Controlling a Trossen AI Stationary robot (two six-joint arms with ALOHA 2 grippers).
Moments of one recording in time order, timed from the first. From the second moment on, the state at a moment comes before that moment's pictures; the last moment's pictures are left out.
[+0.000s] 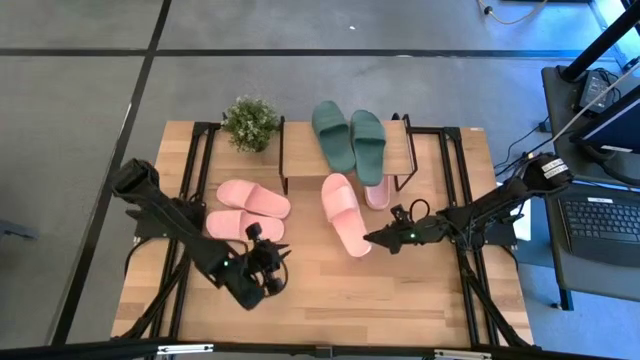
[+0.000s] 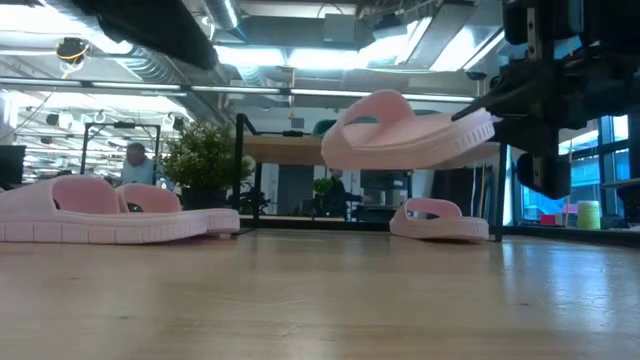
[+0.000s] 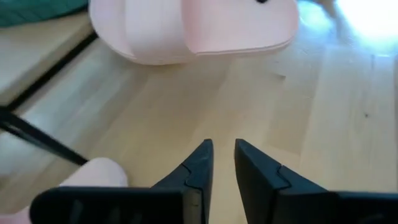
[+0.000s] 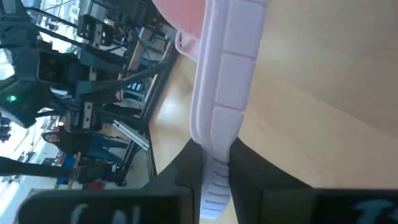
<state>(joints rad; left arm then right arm) -0.69 1.56 1.03 -0.53 -0.94 -0.82 0.38 1.30 0.24 0.76 0.35 1.25</state>
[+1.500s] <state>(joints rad) -0.44 1.34 0.33 0.68 -0.30 -0.35 0.32 1.52 0.37 0.54 0.34 1.59</state>
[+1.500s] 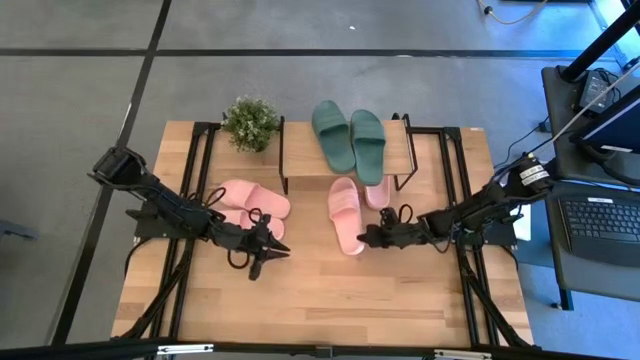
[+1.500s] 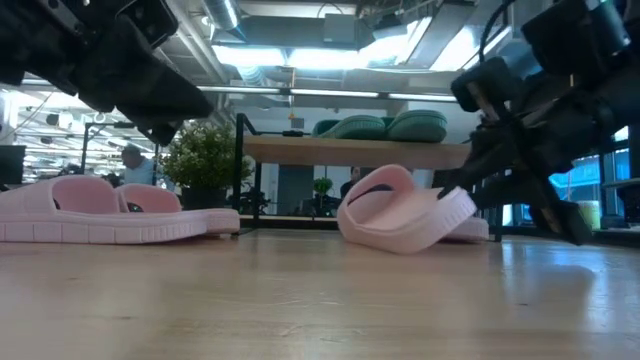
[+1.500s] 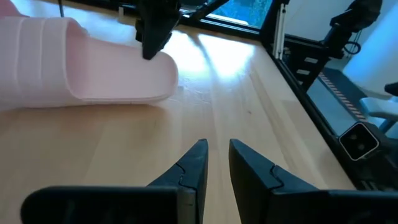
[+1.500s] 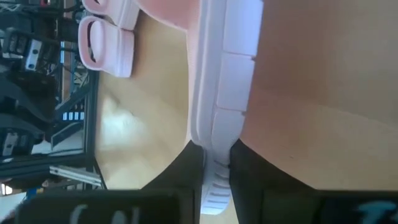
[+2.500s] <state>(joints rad) -0.45 1.35 0.33 0.66 -0.30 -0.34 0.28 1.51 0.37 0.37 0.30 1.59</state>
